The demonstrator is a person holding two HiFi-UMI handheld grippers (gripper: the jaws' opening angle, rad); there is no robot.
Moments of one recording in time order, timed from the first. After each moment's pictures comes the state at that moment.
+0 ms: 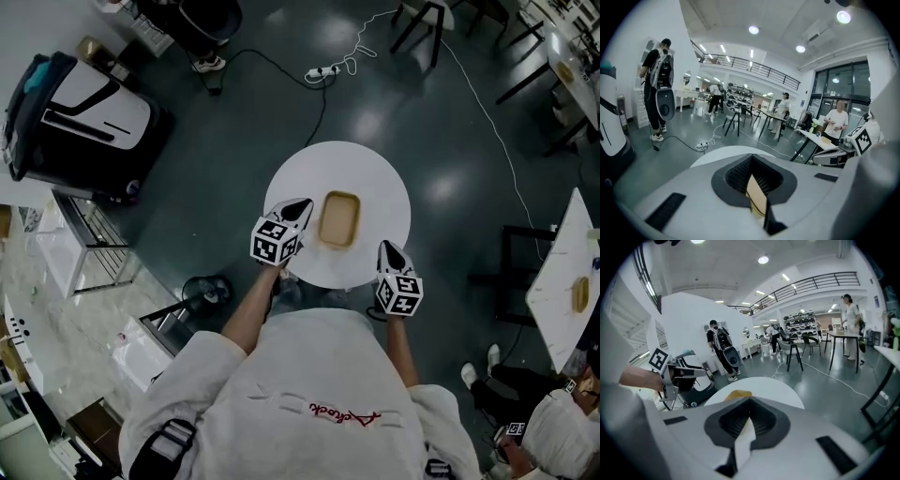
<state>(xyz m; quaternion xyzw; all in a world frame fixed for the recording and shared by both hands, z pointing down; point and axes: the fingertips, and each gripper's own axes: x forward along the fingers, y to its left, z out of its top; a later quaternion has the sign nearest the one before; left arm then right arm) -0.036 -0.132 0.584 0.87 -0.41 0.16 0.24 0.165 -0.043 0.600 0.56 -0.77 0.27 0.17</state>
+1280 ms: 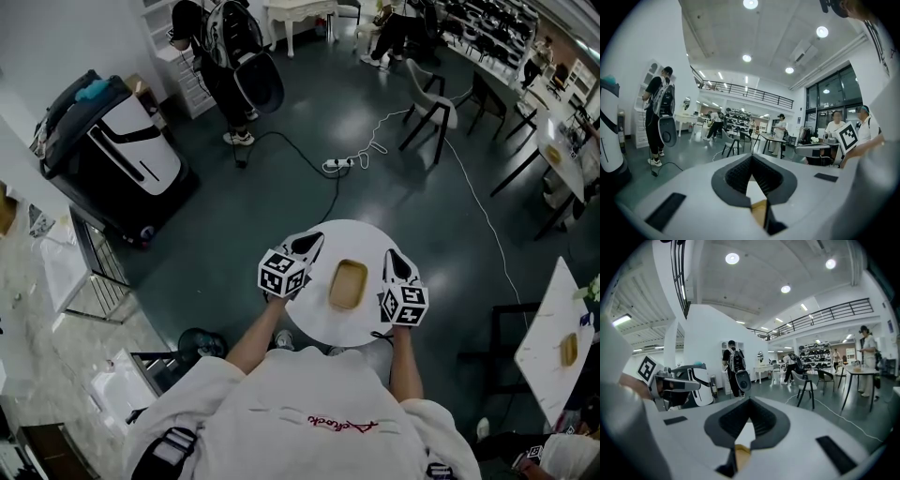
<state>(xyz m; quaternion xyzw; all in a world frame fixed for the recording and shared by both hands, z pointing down) -0.080 -0.152 0.443 0.89 -0.43 0.03 0.15 0.102 -0.138 0.441 0.54 -0.83 0.10 0.10</state>
